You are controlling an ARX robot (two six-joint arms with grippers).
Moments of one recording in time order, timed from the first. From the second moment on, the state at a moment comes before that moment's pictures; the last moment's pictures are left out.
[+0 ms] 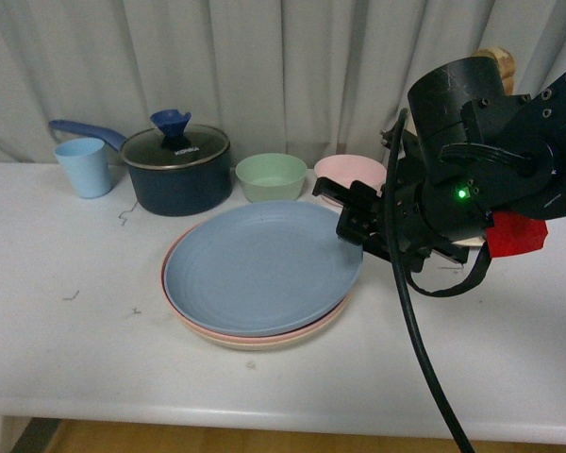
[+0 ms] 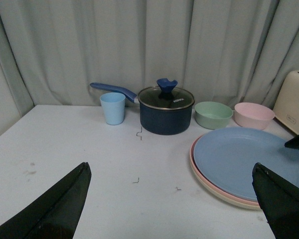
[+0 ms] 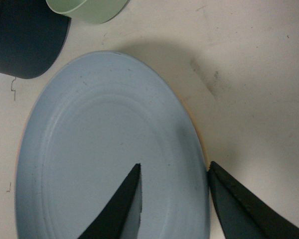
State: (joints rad) left arm 0.00 0.01 0.01 0.00 0.00 -0.01; right arm 0.31 2.23 1.34 0.15 -0.17 0.59
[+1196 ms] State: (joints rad) left arm 0.00 0.01 0.01 0.00 0.00 -0.01; right arm -0.01 1.09 0.37 0.74 -0.01 0.04
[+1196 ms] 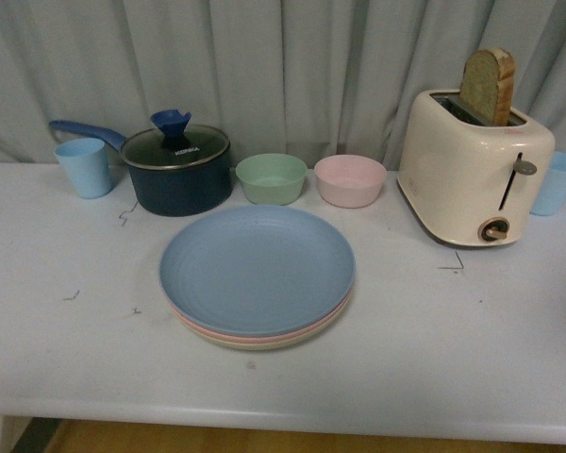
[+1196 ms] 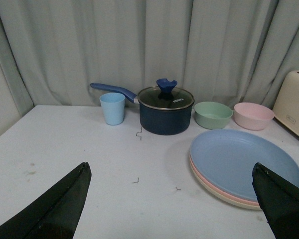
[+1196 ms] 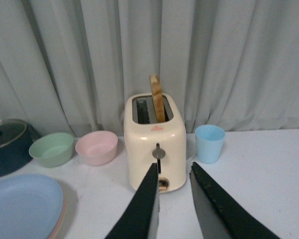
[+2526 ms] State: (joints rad) left arm 0.00 0.01 0.01 0.00 0.00 -0.01; right arm -0.01 0.00 0.01 0.00 0.00 0.01
